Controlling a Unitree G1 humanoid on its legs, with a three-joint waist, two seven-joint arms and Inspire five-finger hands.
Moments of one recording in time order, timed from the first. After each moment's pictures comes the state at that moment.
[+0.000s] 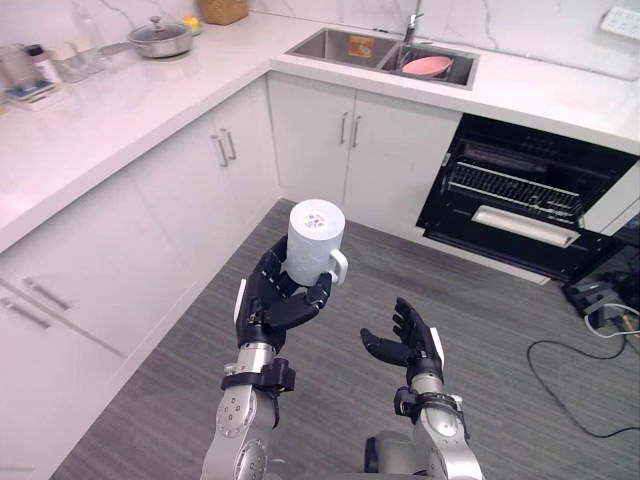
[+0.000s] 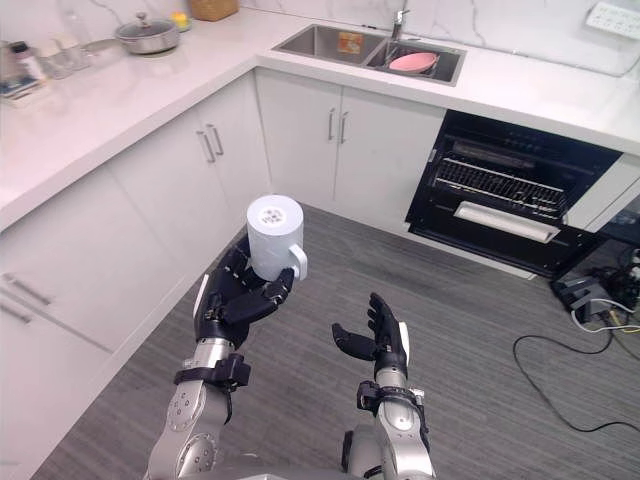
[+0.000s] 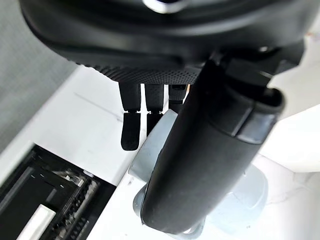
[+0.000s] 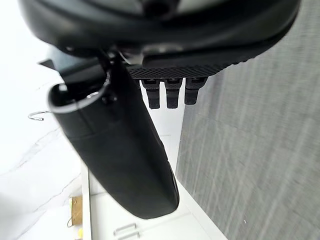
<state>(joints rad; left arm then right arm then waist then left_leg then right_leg) 0.24 0.02 -0.27 -0.18 -0.41 -0.21 0.11 0.18 0.02 0.09 0.29 0.09 -0.14 -0.18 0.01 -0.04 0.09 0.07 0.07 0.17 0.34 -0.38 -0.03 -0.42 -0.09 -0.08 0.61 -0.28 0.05</state>
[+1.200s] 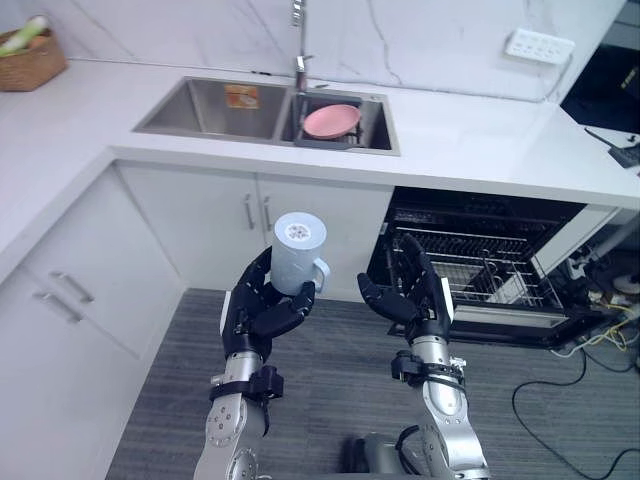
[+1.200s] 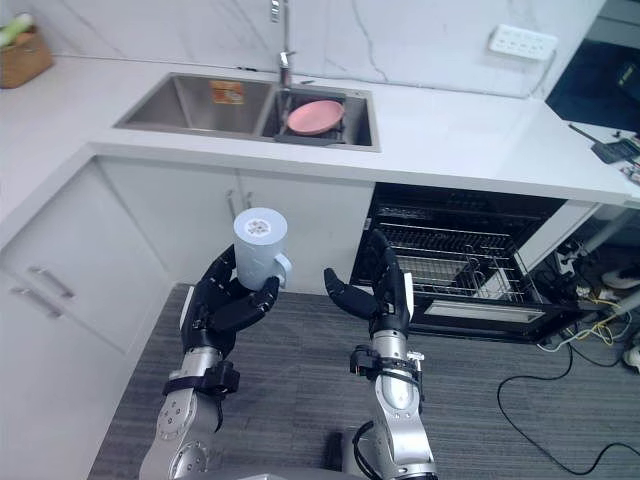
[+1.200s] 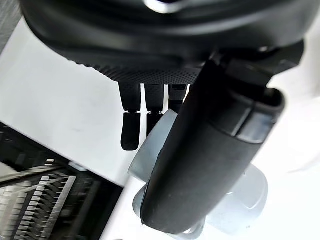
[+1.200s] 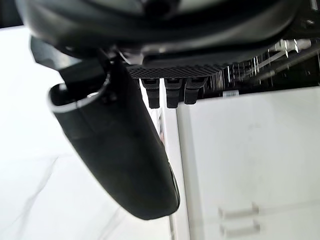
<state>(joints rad) 0.28 0.00 -0.22 -0.06 -0.39 -0.19 0.13 0.17 0.00 0.13 -0.02 0.12 -0.20 -0.20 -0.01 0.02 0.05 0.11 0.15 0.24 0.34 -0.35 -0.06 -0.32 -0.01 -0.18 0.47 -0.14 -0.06</state>
